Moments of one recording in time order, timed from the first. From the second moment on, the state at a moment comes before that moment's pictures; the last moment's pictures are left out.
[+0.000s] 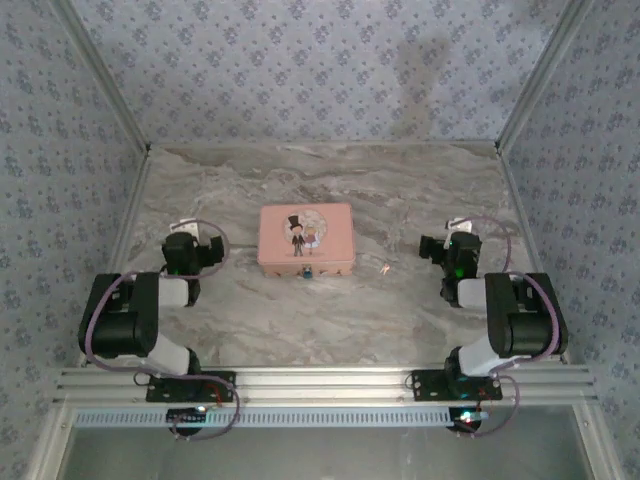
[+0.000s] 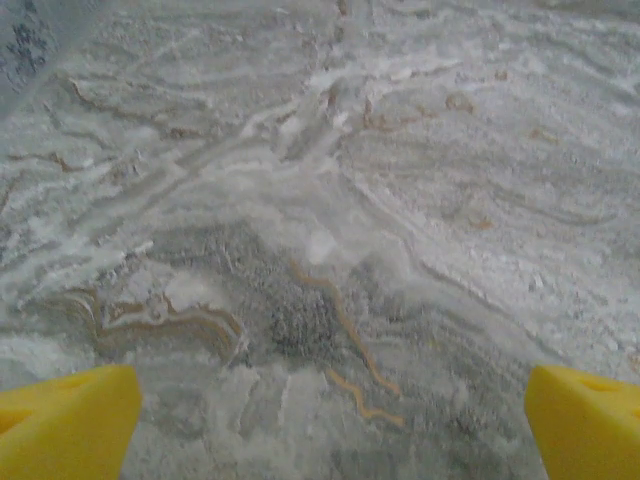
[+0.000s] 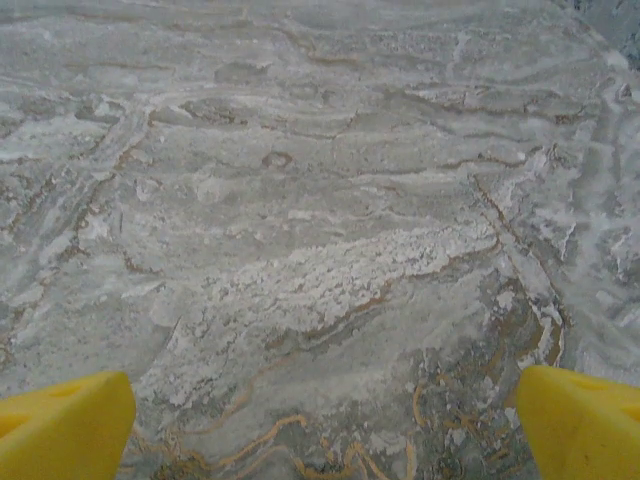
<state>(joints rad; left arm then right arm) 0.00 1.51 0.36 0.64 -0.15 -0.07 -0.01 1.50 0.34 0.67 0.14 0.03</state>
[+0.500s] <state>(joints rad) 0.00 1.52 0.38 0.71 -0.16 -0.06 -0.01 1.51 0.35 0.73 0.14 0.01</state>
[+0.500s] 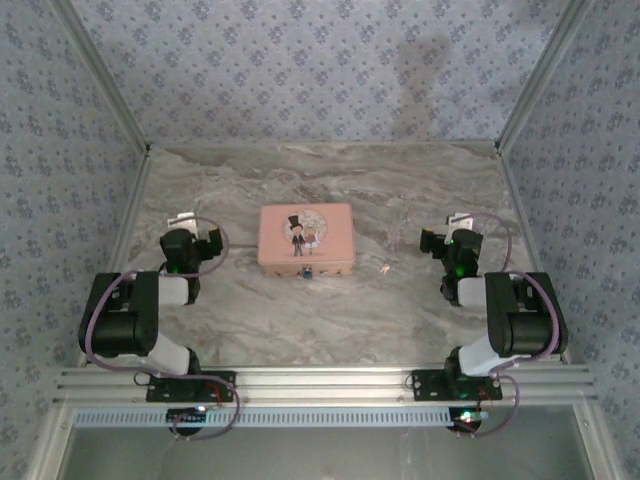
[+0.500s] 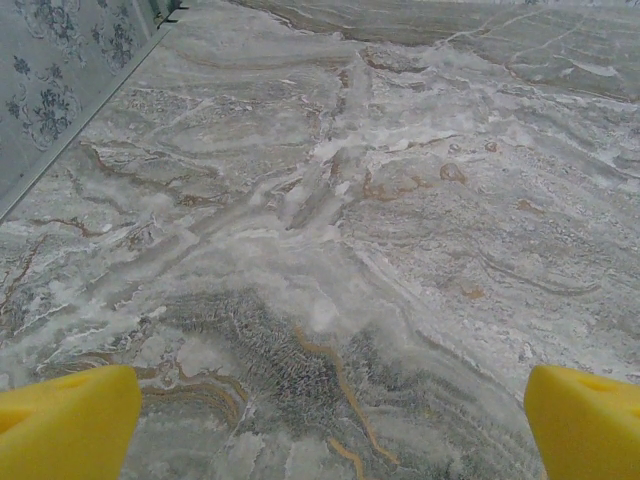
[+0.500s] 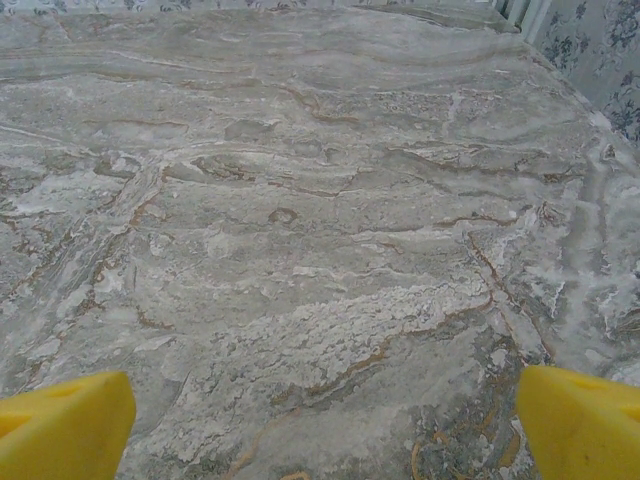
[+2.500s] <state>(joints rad) -0.52 1.24 0.96 -0.53 0.24 -0.76 0.05 1.28 1.01 -0.70 -0.26 0.49</state>
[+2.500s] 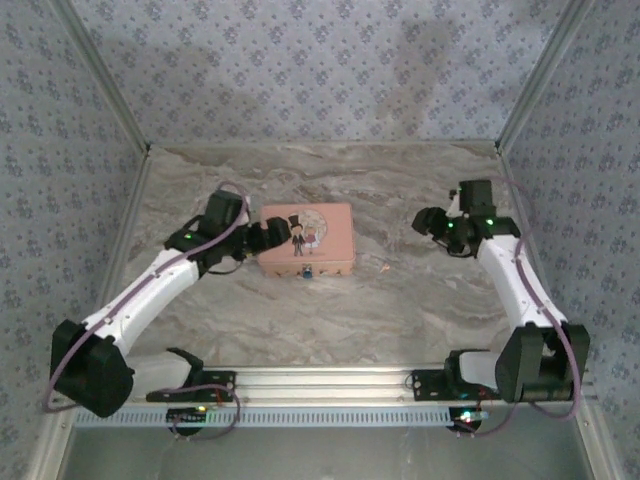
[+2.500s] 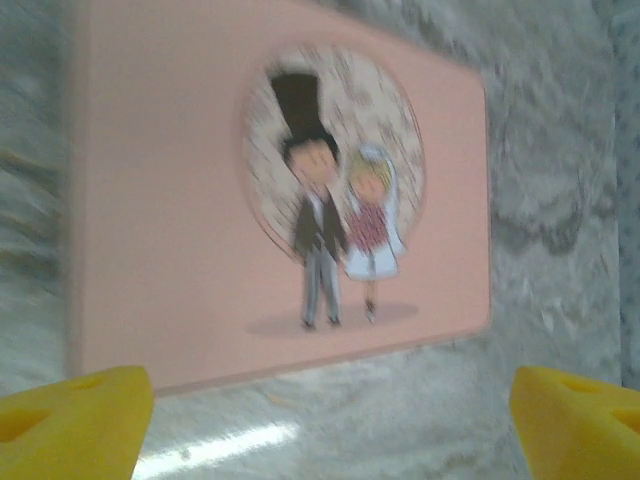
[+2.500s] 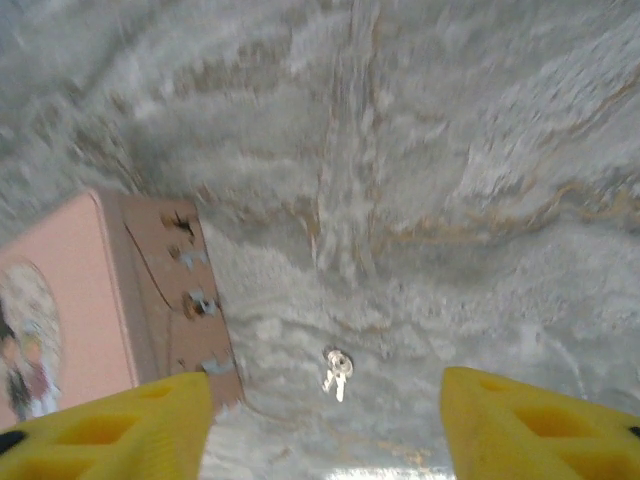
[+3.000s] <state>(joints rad) -0.84 1.44 1.05 -0.50 0.22 -0.84 0.32 1.64 1.16 -0.87 -0.08 0.41</state>
